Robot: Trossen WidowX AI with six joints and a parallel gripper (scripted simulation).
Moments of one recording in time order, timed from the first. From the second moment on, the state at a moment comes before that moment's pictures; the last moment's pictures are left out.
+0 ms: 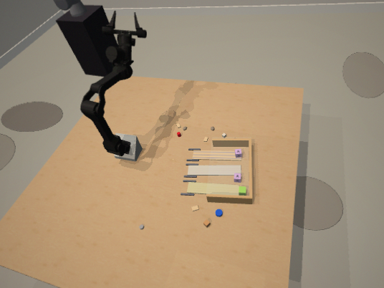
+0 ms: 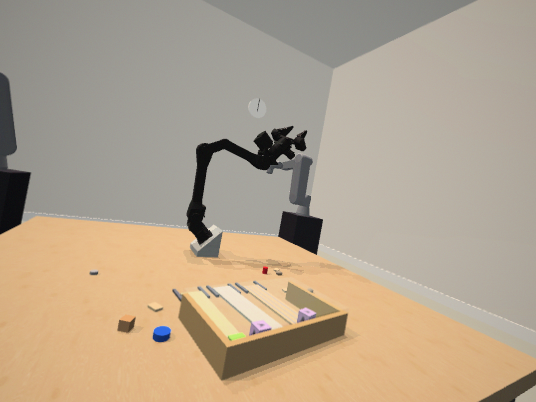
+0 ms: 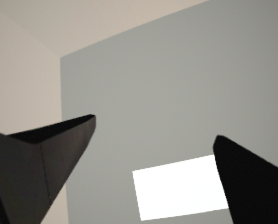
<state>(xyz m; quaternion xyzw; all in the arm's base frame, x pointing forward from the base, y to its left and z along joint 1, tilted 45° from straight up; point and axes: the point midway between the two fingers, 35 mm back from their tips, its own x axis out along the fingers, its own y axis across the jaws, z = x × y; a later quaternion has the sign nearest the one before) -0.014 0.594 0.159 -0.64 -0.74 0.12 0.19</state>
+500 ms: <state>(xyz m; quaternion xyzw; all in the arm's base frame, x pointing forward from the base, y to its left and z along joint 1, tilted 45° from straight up) 0.147 0.536 0.145 -0.72 -0.43 0.34 0.42</state>
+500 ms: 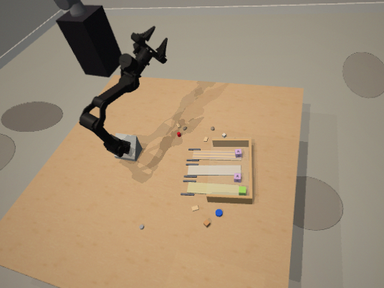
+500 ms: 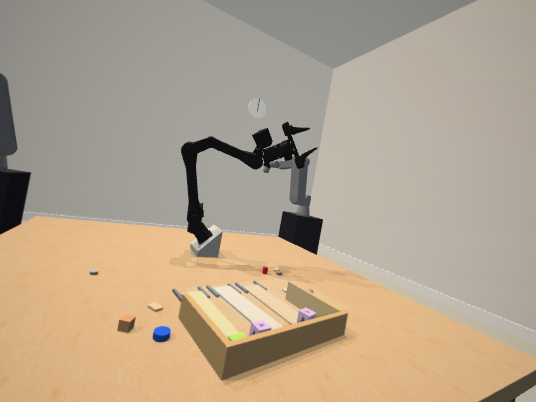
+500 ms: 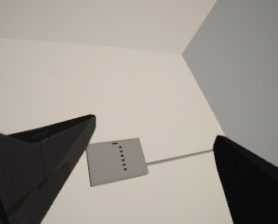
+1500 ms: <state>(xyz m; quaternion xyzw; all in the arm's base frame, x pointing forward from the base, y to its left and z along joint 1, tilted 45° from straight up) 0.310 0.156 0.125 -0.40 0.24 -0.05 0.88</state>
